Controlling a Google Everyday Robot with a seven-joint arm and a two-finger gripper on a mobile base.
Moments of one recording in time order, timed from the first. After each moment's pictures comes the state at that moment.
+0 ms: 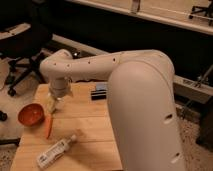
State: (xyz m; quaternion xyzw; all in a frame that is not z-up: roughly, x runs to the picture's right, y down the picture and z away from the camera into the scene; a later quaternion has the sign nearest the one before) arm -0.246 0.083 0.728 -0.34 0.04 0.34 0.87
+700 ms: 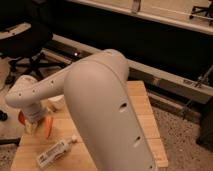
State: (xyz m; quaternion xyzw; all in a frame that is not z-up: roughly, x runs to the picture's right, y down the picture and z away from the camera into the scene) arm -0.335 0.166 0.741 -0.32 0.06 0.31 0.89
